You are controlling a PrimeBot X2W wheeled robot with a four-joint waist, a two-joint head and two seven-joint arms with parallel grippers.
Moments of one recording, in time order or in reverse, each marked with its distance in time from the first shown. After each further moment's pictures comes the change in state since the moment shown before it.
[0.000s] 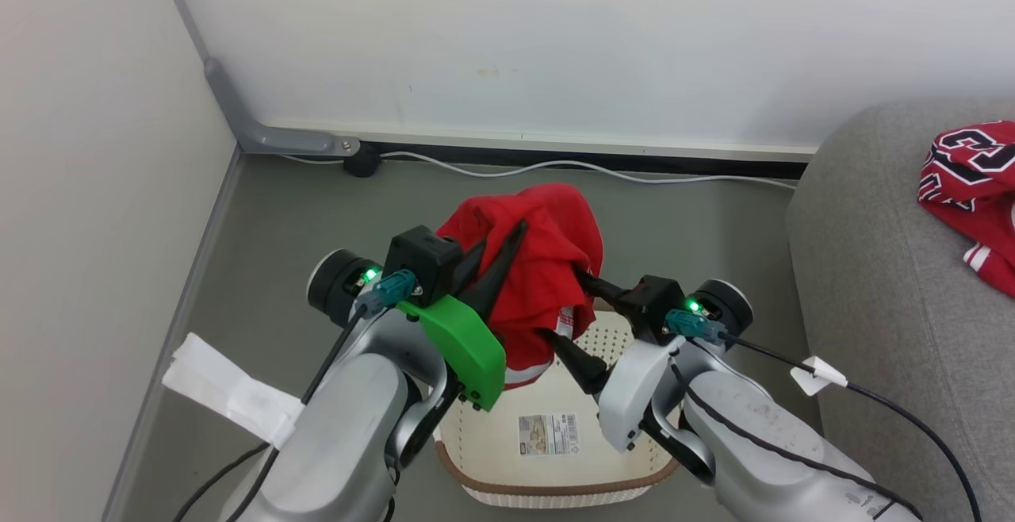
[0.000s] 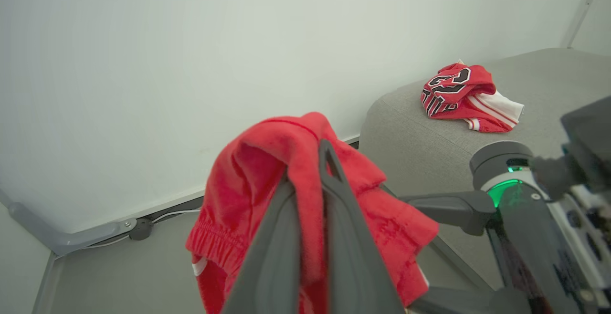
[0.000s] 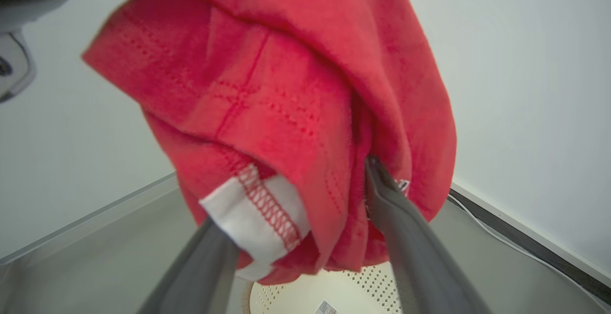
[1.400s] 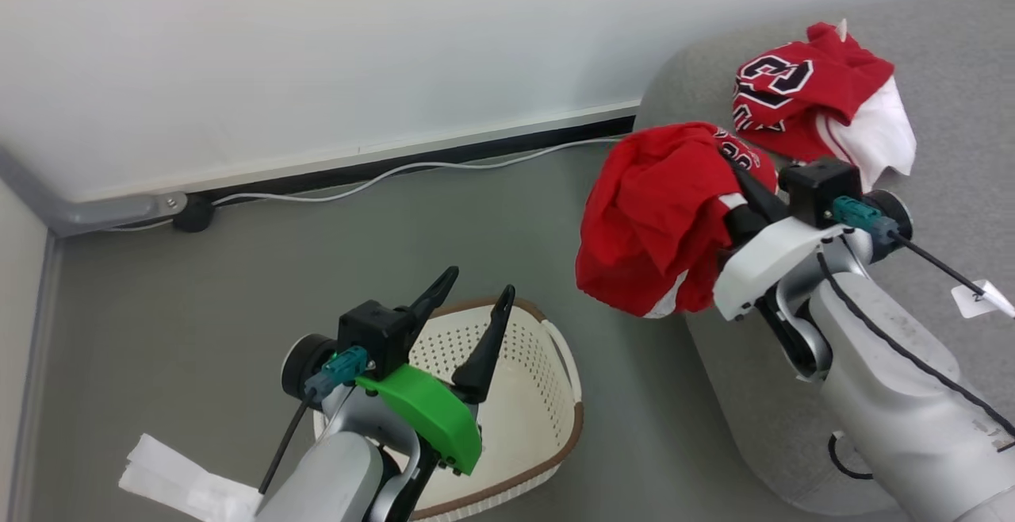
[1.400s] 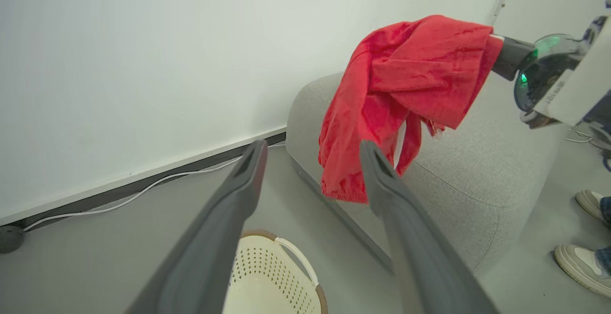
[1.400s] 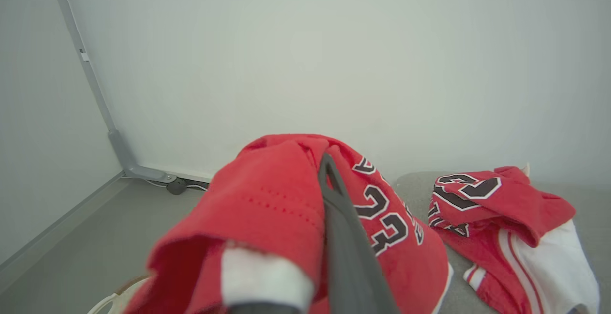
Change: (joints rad) left arm 0.202 0.044 0.049 -0.124 -0.062 0.054 -0.052; right arm -0.082 -0.161 -0.207 -0.067 0.105 -0.100 0.001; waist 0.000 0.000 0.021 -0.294
